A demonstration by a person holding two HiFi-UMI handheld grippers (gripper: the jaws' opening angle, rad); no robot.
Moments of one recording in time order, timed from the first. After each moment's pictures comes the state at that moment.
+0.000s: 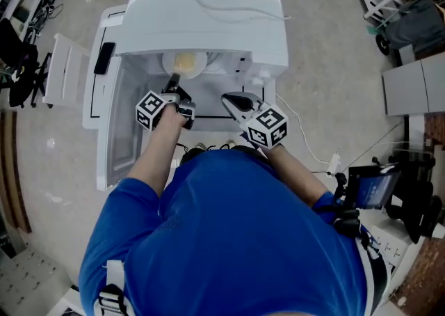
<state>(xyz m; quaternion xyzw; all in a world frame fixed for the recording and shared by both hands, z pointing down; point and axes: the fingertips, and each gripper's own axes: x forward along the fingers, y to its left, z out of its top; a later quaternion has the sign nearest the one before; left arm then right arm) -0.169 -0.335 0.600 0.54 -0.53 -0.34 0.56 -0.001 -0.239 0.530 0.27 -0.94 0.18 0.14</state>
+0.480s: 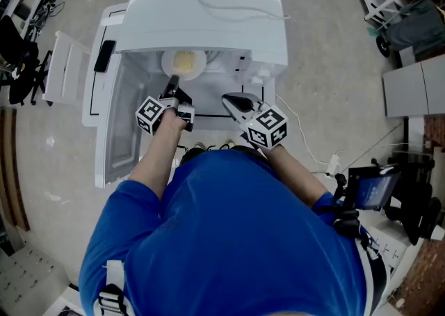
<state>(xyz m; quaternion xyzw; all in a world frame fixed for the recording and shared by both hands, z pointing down) -0.170 -0.322 0.597 0.53 -0.50 -0.39 0.56 0.001 -0.234 0.531 0.26 -0.94 0.18 0.14</state>
